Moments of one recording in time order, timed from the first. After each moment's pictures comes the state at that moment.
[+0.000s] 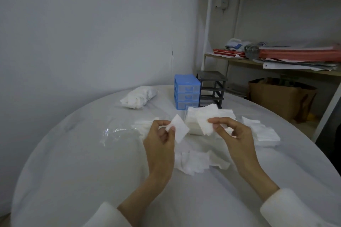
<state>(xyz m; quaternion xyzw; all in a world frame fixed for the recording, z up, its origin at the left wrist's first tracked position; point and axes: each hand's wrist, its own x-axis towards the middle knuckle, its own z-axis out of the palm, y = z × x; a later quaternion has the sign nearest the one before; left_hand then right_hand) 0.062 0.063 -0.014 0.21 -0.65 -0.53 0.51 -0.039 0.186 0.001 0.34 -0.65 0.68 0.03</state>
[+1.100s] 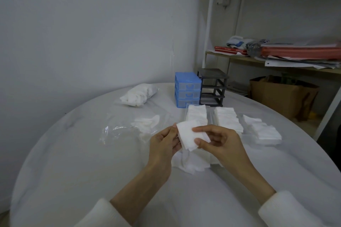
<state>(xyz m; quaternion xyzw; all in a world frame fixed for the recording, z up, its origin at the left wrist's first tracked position) 0.062 0.063 -0.009 0.21 -0.47 -0.80 0.32 -0.025 0.182 -0.005 0.42 -0.65 0.63 -0.08</state>
